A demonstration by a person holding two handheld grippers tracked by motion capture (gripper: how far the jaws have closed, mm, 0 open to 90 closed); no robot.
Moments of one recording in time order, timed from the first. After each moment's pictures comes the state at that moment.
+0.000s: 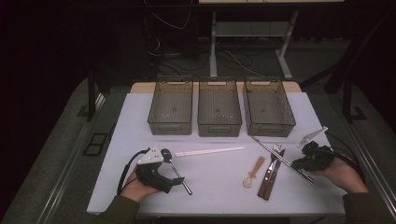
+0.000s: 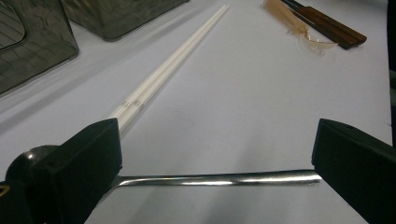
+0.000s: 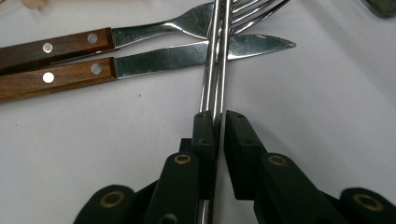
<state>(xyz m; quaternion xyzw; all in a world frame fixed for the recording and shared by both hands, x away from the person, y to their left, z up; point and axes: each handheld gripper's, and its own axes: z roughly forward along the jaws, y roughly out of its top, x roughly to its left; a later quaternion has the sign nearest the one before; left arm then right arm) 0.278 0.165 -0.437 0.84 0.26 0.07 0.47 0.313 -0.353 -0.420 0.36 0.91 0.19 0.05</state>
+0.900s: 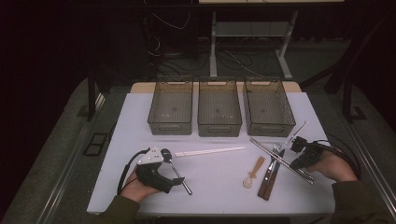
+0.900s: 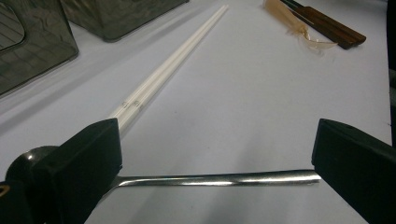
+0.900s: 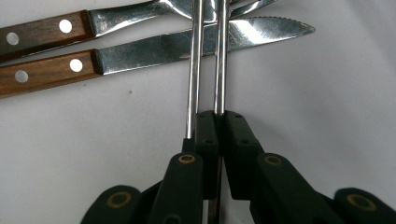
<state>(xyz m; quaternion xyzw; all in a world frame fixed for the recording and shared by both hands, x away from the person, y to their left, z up) 0.277 0.165 -0.436 0.84 0.26 0.07 0.47 0.335 -0.328 -0.421 0.37 0.93 0.08 0.01</state>
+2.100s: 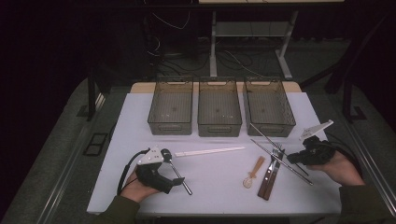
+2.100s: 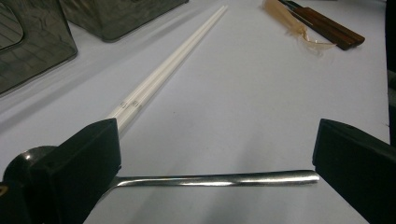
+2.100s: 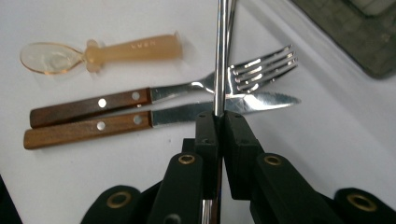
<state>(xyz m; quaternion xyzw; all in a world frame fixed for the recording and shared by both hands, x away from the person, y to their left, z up) 0.276 0.165 -0.436 0.84 0.26 0.07 0.47 0.318 -0.349 -0.401 0.36 0.89 0.27 0.03</state>
